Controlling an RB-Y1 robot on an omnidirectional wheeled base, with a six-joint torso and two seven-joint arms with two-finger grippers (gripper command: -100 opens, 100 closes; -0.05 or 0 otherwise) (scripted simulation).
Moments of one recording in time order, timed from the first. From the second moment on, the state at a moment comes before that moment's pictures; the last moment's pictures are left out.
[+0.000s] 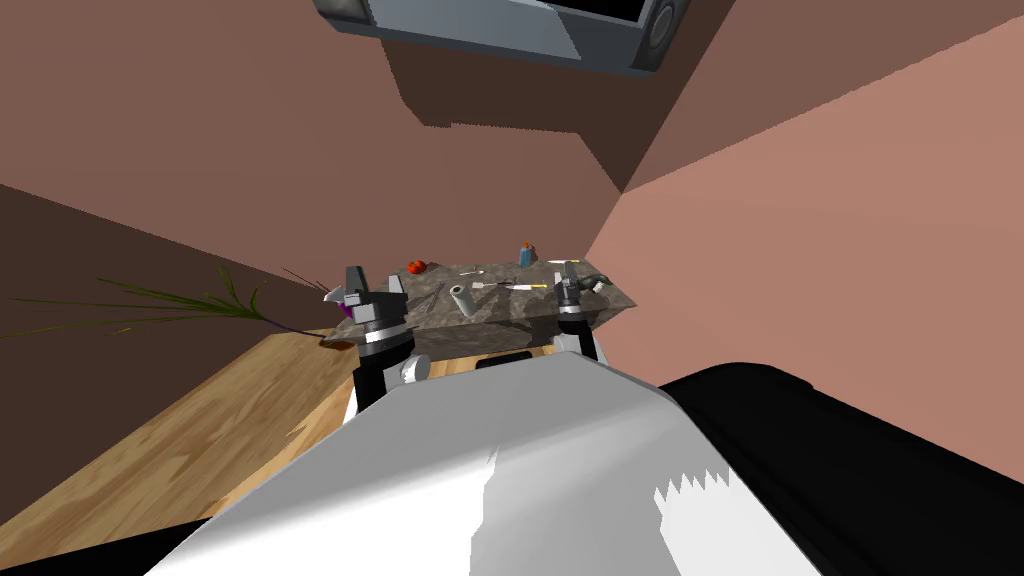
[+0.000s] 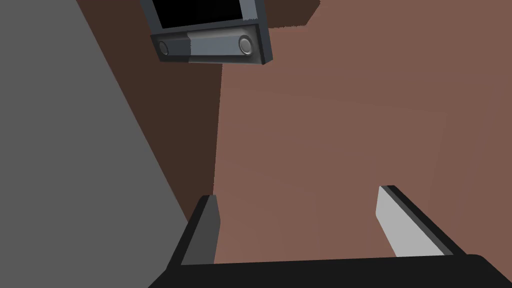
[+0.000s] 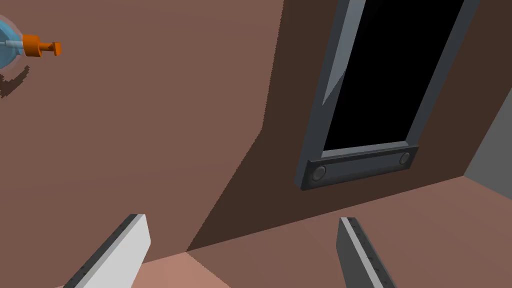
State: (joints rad) left arm 0.49 0.03 0.02 -2.30 0.07 -0.41 0.01; right arm 0.52 -0.05 0.07 -2.23 -0.03 -0.37 0.12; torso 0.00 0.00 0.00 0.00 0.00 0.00
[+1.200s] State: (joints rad) left arm 0.49 0.03 0.02 -2.30 0.07 -0.41 0.01; right arm 0.57 -0.38 0.25 -1.95 0.14 -0.60 0.02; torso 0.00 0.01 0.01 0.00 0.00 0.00
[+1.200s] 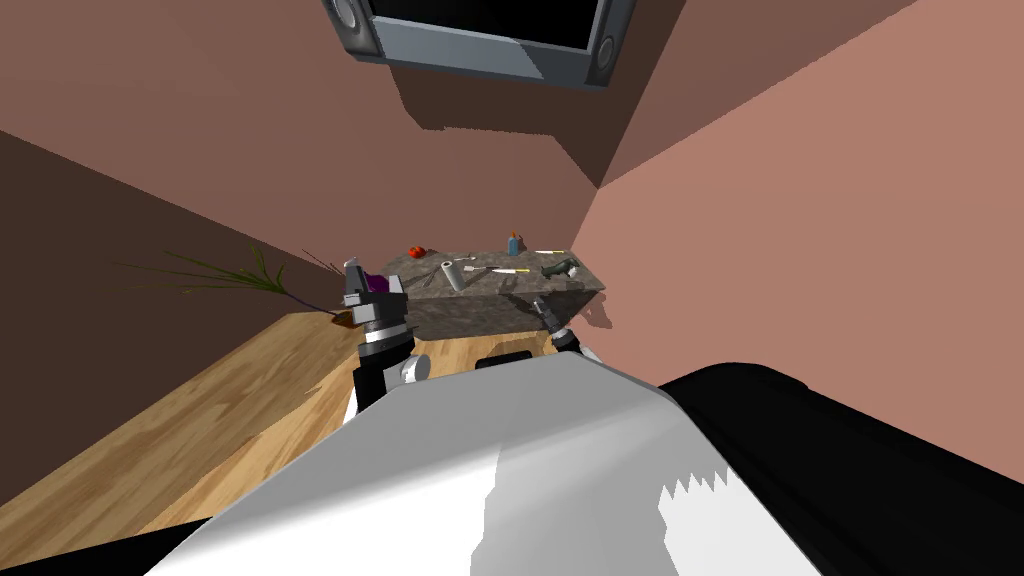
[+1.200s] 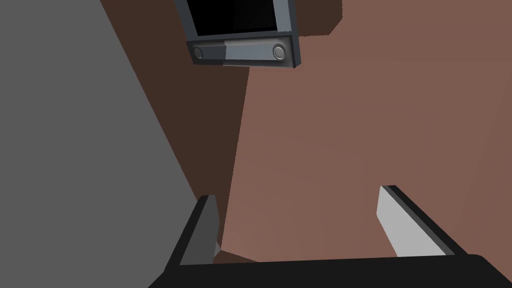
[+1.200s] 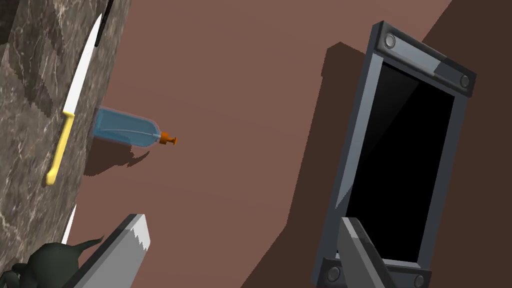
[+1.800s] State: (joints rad) left arm 0.49 0.03 0.02 -2.30 0.07 -0.41 0.01; right arm 0.58 -0.54 0.32 -1.82 0.21 -0.67 -0.02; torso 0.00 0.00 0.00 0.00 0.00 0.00
